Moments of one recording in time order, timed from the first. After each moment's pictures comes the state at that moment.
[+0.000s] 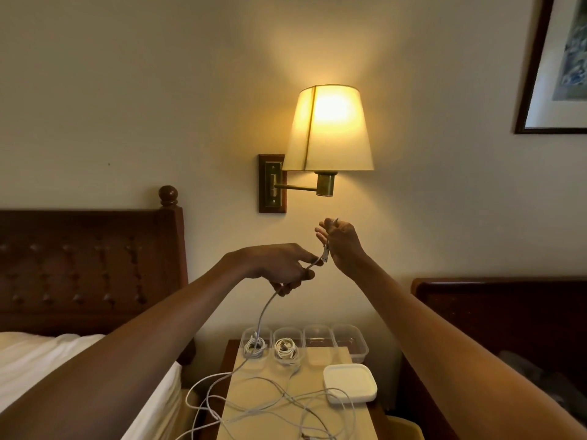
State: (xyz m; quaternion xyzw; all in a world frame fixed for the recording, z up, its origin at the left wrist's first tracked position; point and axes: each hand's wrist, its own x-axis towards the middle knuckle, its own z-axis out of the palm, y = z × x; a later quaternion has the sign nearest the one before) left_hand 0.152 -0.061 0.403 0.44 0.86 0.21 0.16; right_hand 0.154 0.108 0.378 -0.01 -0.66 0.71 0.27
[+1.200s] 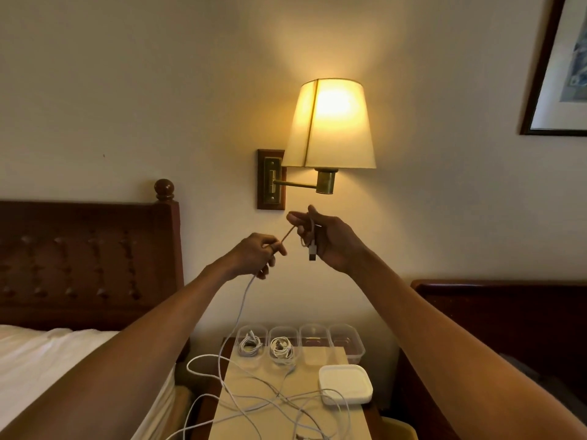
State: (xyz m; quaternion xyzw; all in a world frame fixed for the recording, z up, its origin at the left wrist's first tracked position) left_hand 0.074 -0.075 0.366 0.35 0.83 0.43 0.04; right_hand 0.171 0.097 0.396 0.10 -0.59 0.80 0.06
